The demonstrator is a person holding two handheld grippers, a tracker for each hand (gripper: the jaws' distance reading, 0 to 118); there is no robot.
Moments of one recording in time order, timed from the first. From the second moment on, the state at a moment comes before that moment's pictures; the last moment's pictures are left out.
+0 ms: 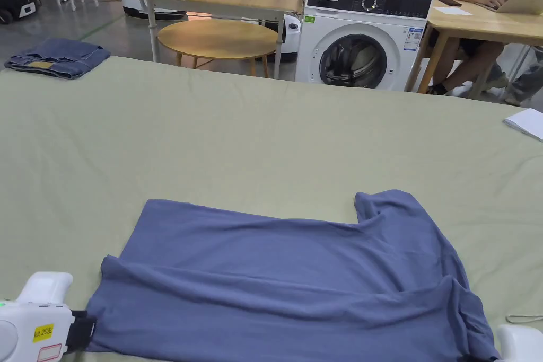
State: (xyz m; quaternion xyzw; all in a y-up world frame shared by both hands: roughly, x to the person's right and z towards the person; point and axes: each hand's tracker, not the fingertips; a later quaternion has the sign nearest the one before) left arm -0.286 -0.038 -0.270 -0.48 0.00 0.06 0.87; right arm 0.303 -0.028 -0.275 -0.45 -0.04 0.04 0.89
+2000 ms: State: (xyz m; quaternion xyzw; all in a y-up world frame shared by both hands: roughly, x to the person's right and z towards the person) left arm -0.276 -0.017 -0.545 -0.50 -0.04 0.01 0.87; right arm 0.252 0.021 -0.391 -0.33 -0.02 -0.01 0.95
